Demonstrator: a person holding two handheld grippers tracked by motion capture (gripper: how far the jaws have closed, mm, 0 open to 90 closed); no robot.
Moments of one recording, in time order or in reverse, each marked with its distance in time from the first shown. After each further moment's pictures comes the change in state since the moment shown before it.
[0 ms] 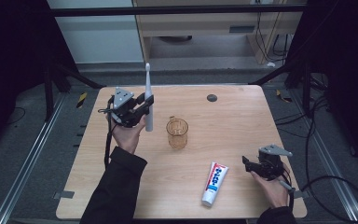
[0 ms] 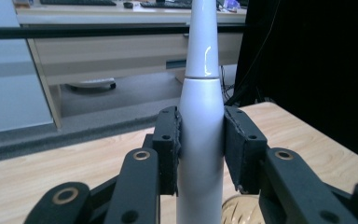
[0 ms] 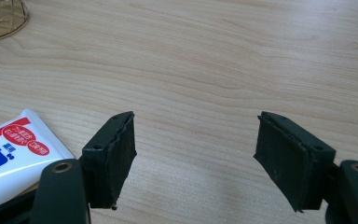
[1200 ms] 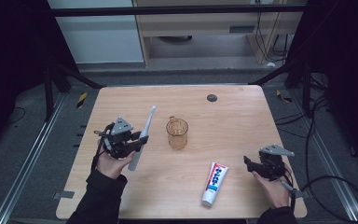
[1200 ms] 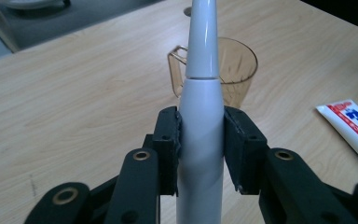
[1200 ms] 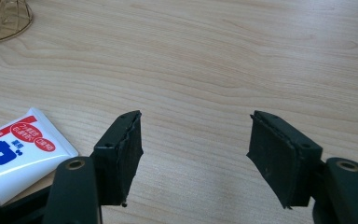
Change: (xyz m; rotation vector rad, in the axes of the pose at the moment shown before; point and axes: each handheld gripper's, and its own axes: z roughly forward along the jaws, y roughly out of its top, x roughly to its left) left arm 0.004 -0.052 -0.054 0.386 -0.128 0.139; right arm -0.001 0.002 -0.006 0.007 0.009 0.006
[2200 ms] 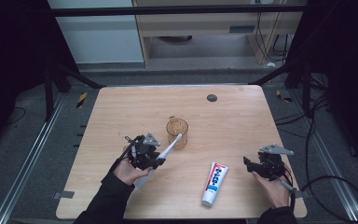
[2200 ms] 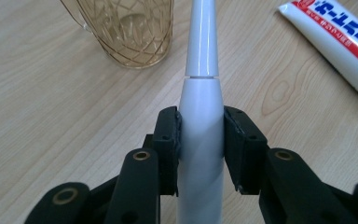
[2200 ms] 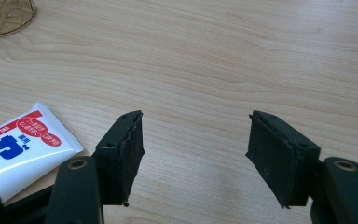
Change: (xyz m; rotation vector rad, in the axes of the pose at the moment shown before) left arm -0.037 -0.021 0.054 0.303 -0.218 0.149; right arm 0.001 0.002 0.000 0.030 0.011 0.002
